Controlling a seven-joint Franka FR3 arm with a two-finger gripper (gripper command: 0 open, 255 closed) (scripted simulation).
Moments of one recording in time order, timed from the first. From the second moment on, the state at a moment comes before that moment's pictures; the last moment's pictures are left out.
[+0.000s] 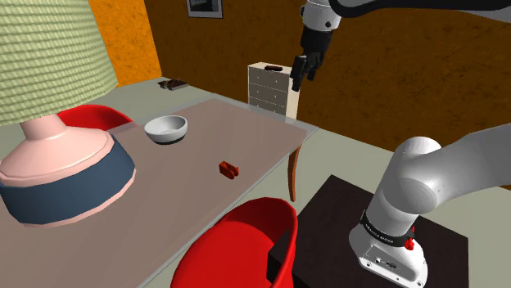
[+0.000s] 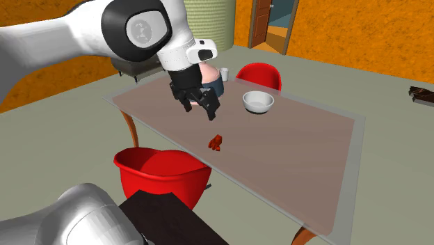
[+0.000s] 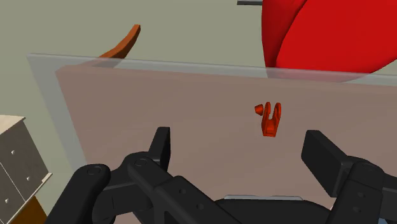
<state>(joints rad) 0.01 -0.81 0.00 -2.33 -0.10 1.72 -0.02</state>
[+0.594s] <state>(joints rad) 0.01 -0.65 0.05 -2.40 -0.07 1.90 0.08</state>
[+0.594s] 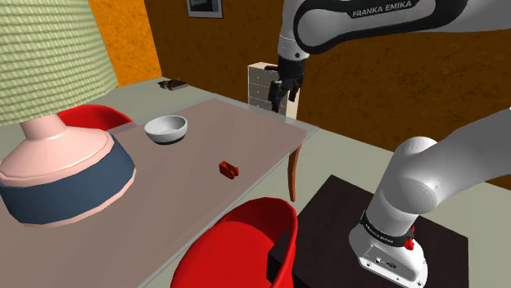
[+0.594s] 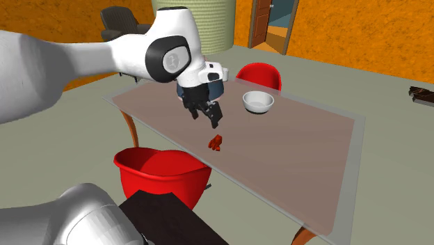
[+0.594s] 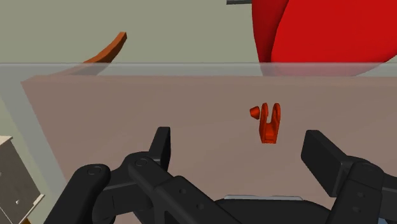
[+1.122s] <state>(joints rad) 0.01 -0.39 0.09 -2.39 -0.05 2.10 0.19</state>
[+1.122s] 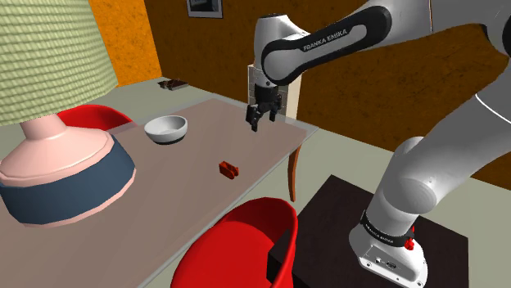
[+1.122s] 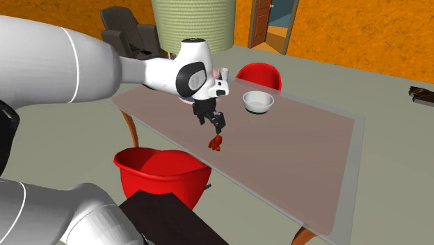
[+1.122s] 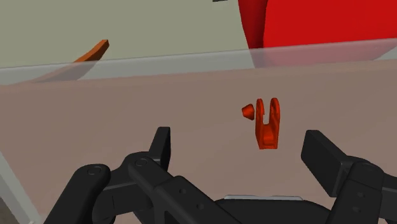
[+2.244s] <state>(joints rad) 0.03 0.27 0.14 -2.12 -0.06 2.38 0.42</state>
